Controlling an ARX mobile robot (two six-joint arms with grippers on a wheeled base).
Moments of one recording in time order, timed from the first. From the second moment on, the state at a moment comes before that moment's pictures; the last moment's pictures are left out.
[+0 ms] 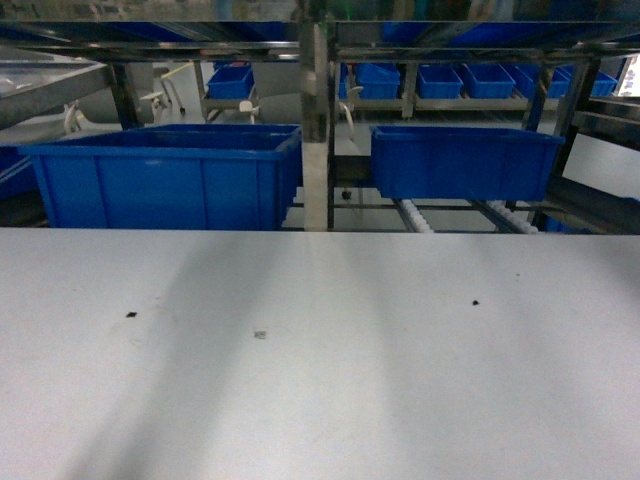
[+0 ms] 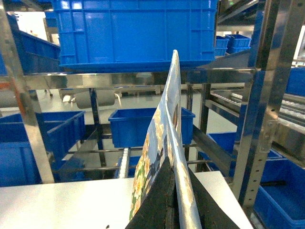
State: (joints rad) left arm -0.05 0.84 0.46 0.53 -0.13 0.11; right arm -0.16 0.75 0.35 0.52 -0.05 0.06
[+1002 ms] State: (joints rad) left arm -0.05 0.84 0.46 0.53 -0.13 0.12; right arm -0.16 0.75 0.35 0.52 -0.05 0.06
